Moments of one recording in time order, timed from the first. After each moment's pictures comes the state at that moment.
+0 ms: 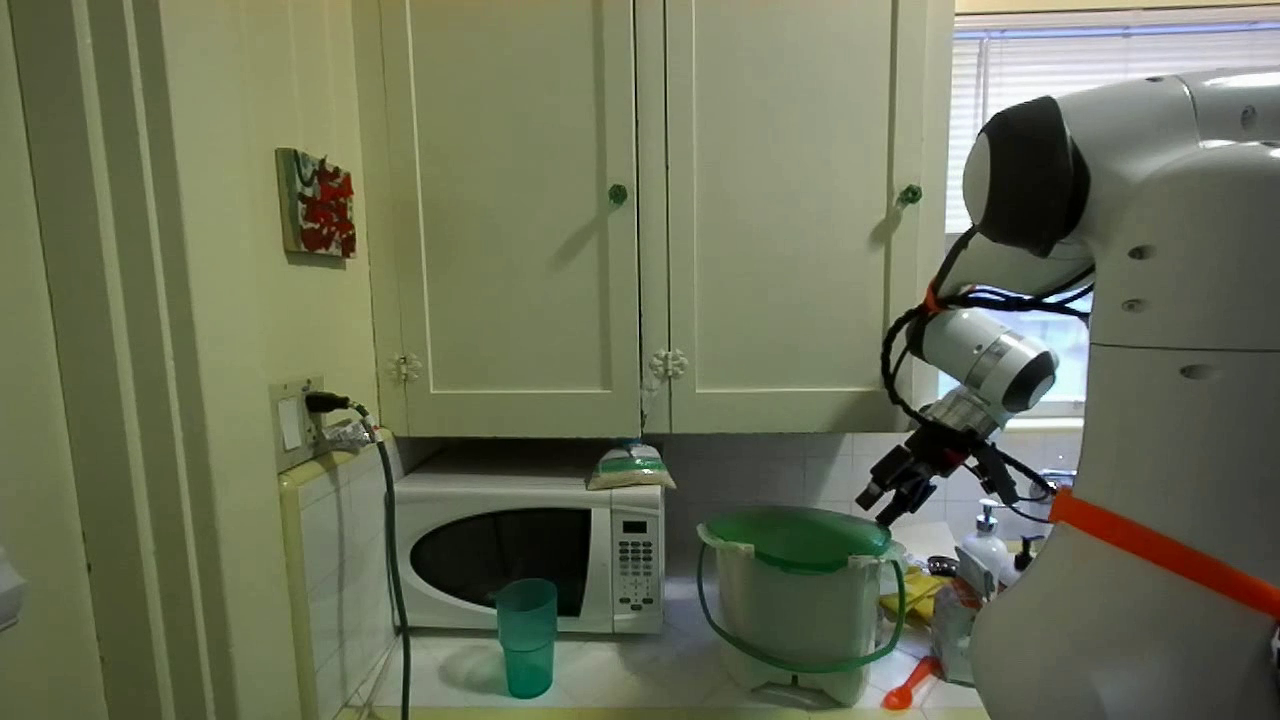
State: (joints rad) arm -0.44 0.01 -0.48 -2.25 0.73 1.84 -1.36
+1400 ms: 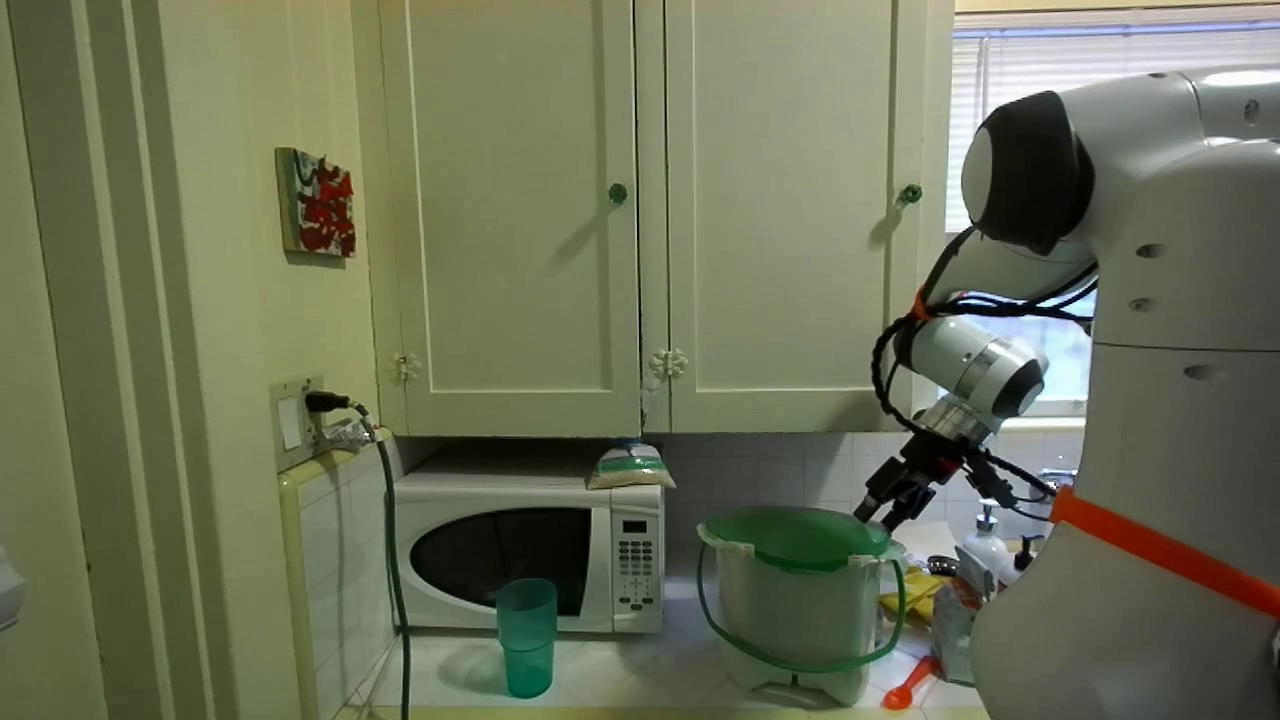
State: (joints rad) arm -0.44 0.00 -0.45 -2.29 0.71 1.96 -1.34
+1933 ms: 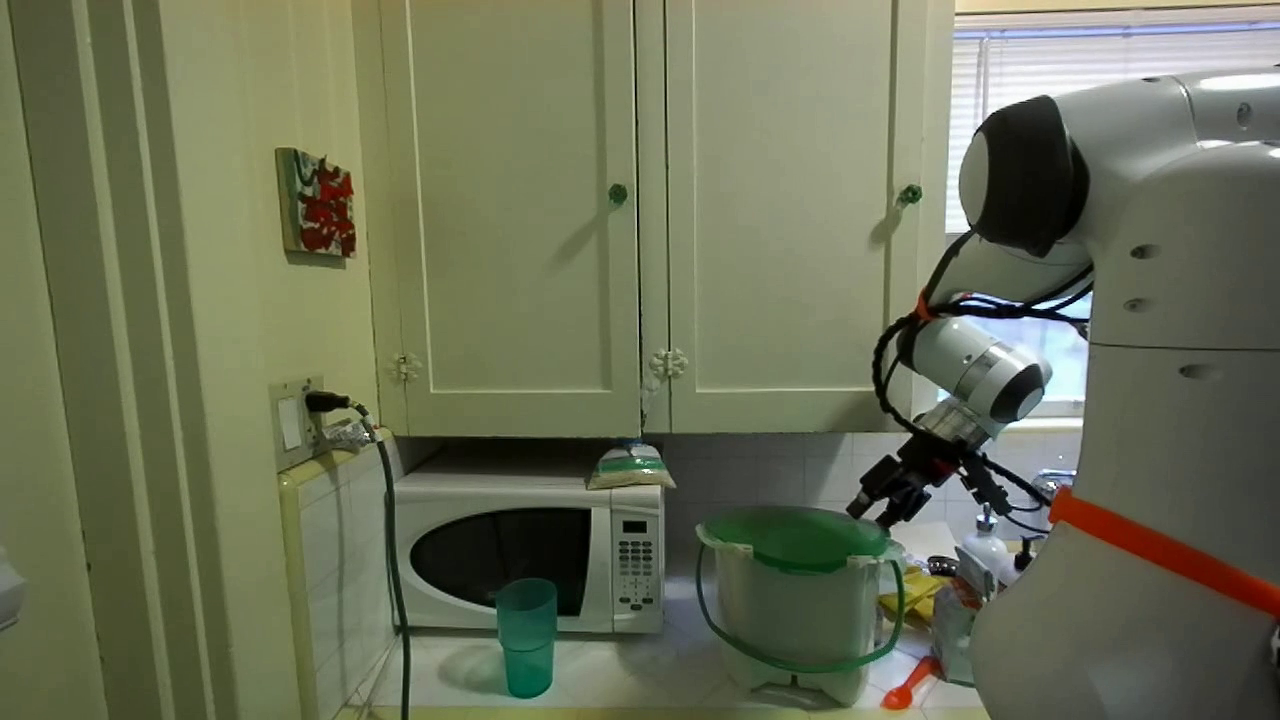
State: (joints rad) arm -0.44 0.01 -0.45 -2.29 0.77 1.93 -1.34
